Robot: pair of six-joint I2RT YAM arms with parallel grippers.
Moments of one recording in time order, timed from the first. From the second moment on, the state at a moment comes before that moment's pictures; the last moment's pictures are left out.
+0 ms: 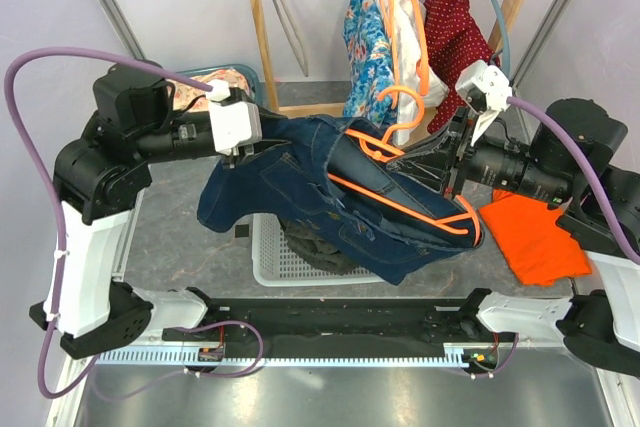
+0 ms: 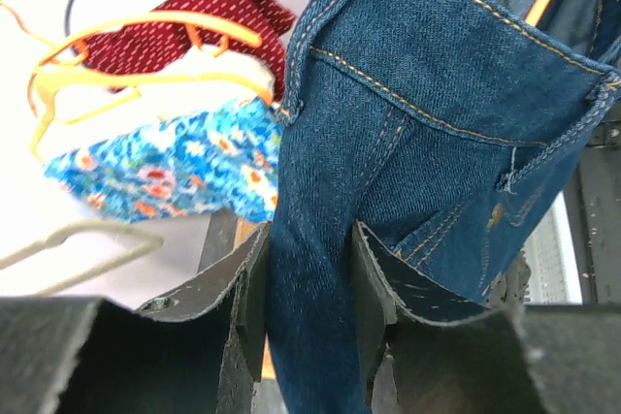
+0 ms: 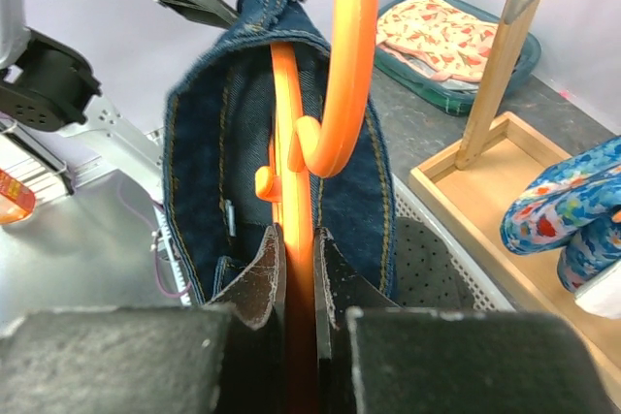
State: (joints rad) left arm -0.59 1.29 2.13 -1.09 0.67 0.69; right arm 0.82 1.12 1.98 -0.96 -0.29 0.14
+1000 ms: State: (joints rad) left arm -0.57 1.18 1.79 -0.94 0.66 0.53; right arm 0.82 1.13 1.77 -0.70 -0.29 0.29
